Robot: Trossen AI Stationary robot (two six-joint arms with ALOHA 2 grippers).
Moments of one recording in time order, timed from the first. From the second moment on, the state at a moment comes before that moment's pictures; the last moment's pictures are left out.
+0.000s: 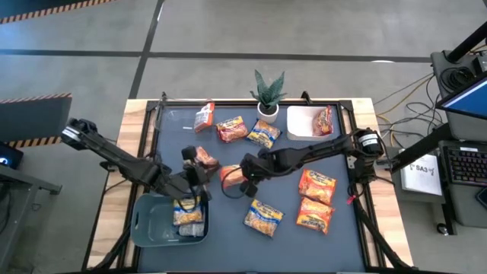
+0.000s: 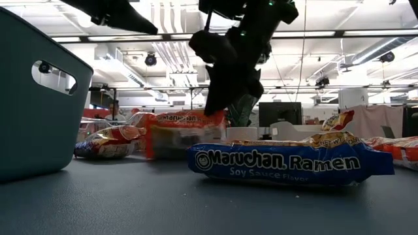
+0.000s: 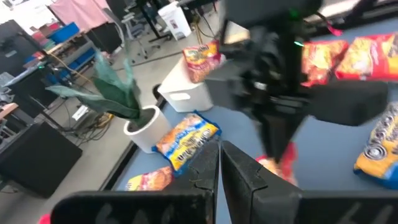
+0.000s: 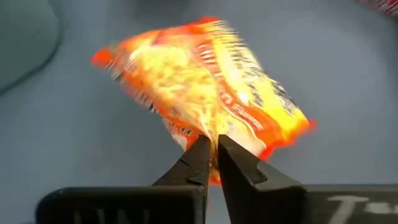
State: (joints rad) left arm -0.46 1.20 0.74 -0.01 -0.92 0.03; right arm 0.09 1.90 1.40 -0.50 0.16 0.55
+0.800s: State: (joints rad) left arm -0.32 1.51 0.88 -0.21 -0.43 -0.11; right arm 0.08 1.88 1.35 -0.72 0.18 0.52
